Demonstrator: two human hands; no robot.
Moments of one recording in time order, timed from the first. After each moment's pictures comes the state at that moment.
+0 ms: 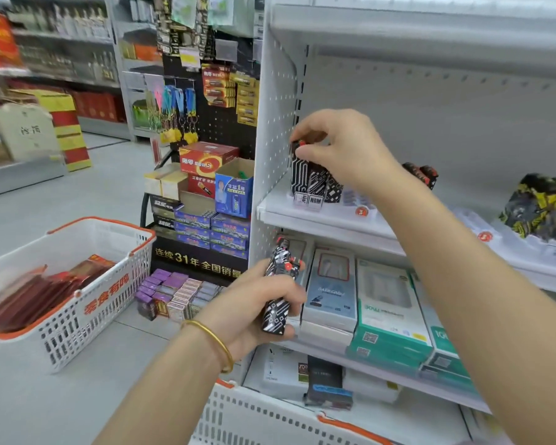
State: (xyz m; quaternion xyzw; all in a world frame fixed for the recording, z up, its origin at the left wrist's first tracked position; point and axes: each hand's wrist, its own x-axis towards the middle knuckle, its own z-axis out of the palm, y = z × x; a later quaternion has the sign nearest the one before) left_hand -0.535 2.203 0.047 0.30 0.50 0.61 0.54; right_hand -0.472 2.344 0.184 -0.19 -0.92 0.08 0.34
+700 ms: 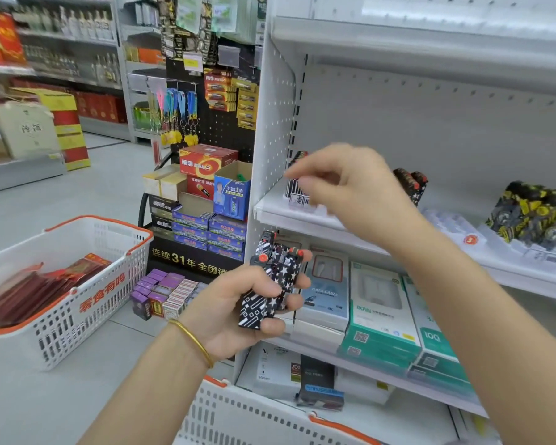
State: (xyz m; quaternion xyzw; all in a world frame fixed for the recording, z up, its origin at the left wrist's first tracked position) left_hand -0.540 2.192 0.048 0.30 0.25 0.63 0.67; right_hand -0.433 2.301 0.165 -0.17 -0.92 0.14 0.33
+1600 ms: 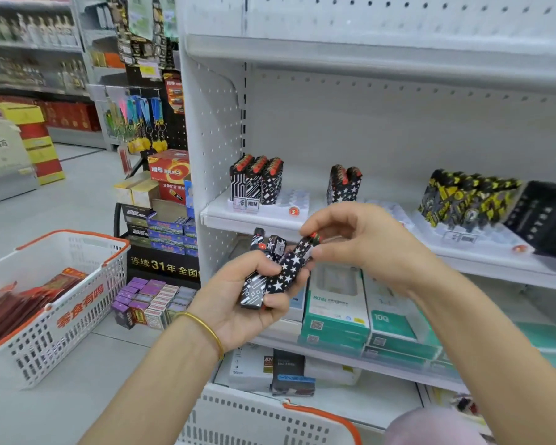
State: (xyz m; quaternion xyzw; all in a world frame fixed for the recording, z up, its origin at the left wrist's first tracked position) left_hand -0.475 2.222 0.083 0.18 0.29 0.65 0.68; right_hand -0.339 2.324 0.137 -0.22 -0.83 0.44 0.25
